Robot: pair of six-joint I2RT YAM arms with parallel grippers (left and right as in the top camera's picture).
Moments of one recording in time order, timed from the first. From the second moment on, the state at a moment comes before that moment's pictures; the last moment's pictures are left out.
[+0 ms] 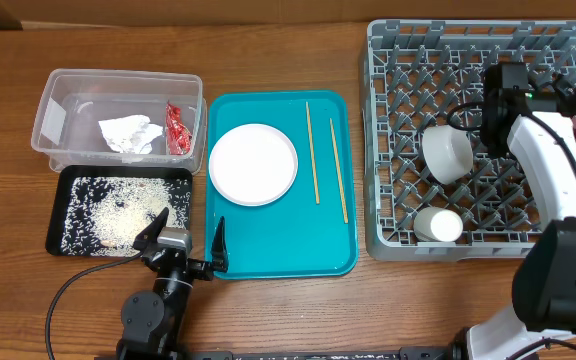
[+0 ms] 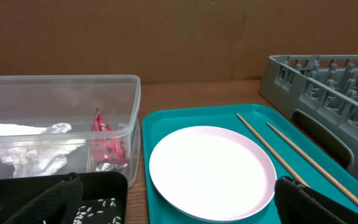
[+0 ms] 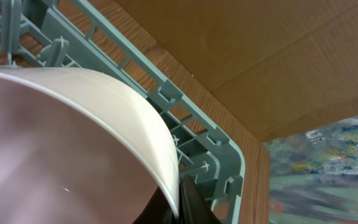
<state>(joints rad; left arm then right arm) -0.17 0.02 0.01 -0.08 0.01 -0.05 -0.09 1.80 1.41 -1.05 1.12 0.66</state>
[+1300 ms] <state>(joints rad) -0.17 0.02 0.01 -0.08 0.01 -0.05 -0.08 1.87 1.41 -1.09 1.23 0.66</state>
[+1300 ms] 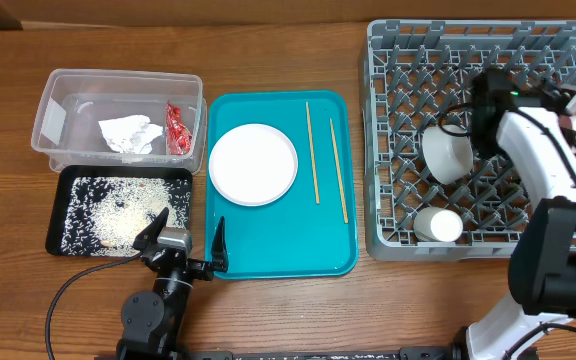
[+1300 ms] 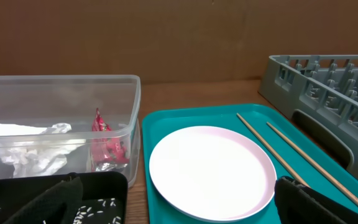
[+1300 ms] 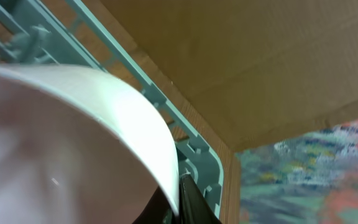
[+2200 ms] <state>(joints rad) -0.17 0.02 0.01 -0.08 0.01 -0.05 0.17 1.83 1.56 -1.26 0.80 0.70</state>
